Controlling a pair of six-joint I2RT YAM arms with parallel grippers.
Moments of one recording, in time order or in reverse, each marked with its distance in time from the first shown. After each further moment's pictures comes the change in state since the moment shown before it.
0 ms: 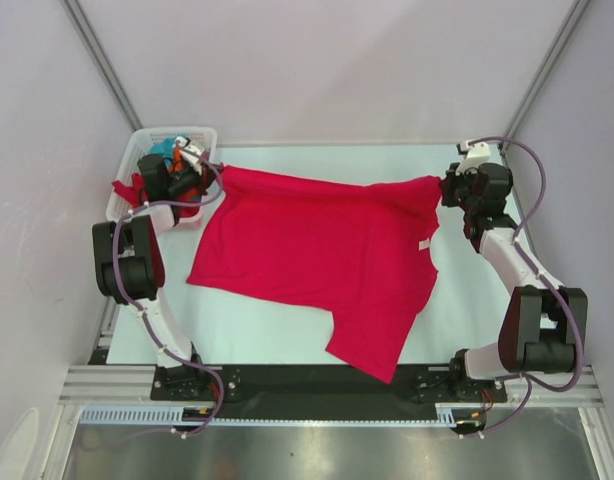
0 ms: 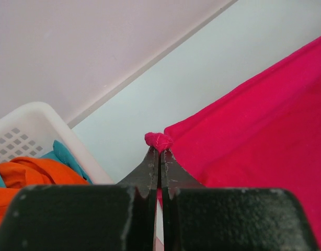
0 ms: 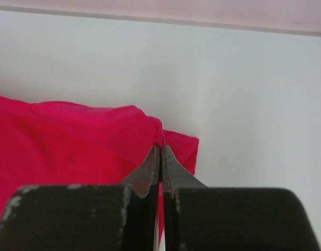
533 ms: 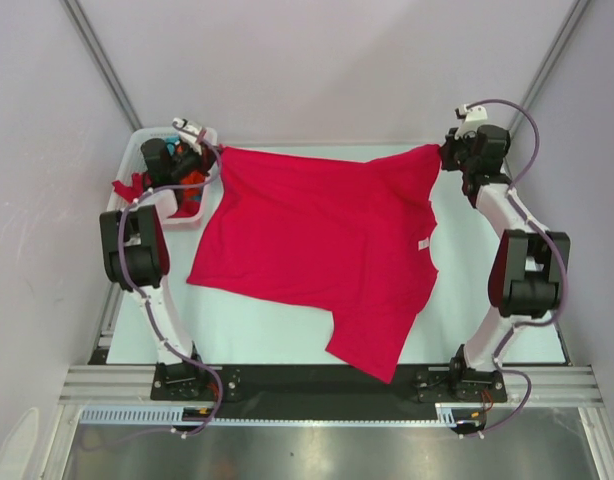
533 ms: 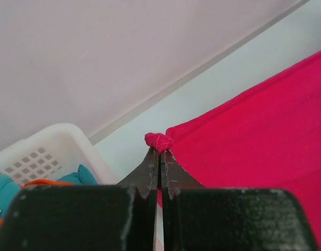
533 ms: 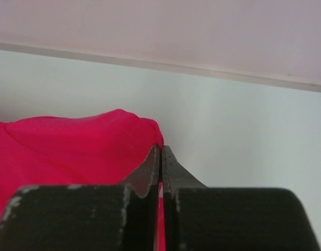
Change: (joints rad) left arm -0.019 0.112 0.184 0.037 -0.080 -0.139; right arm -0.042 0.325 0.379 -0.014 -0.048 -0.022
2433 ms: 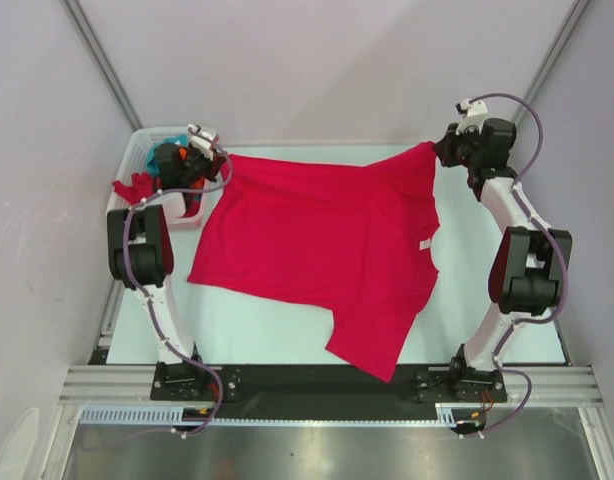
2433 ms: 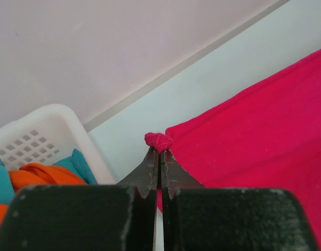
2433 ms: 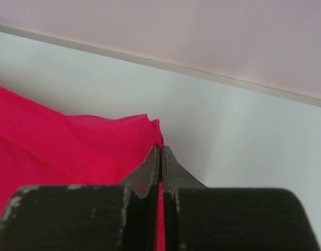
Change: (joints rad) left arm -0.050 0.038 -0.001 -0.061 -0.140 0.089; right arm -0.034 0.087 0.121 -0.066 -0.198 -0.002
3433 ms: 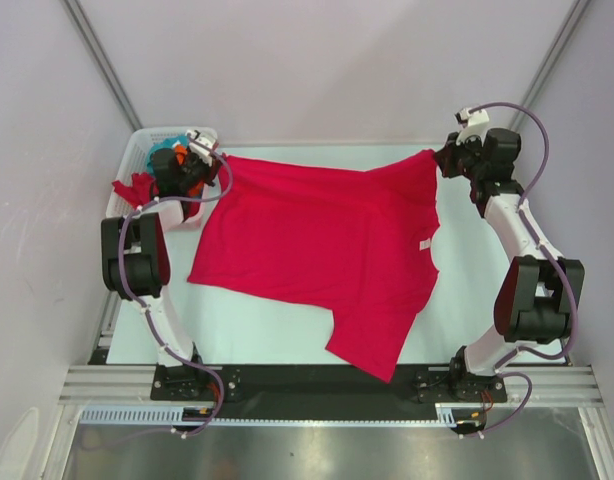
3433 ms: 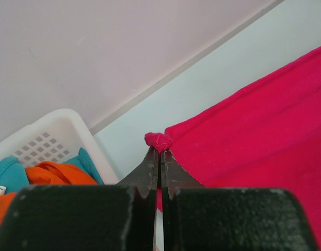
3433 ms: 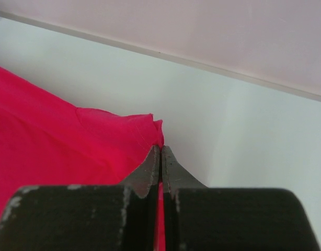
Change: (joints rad) left arm 0.003 -0.122 -0.137 0.065 0.005 0.046; right arm 0.027 -0.222 -0.170 -0.035 0.011 -0.038
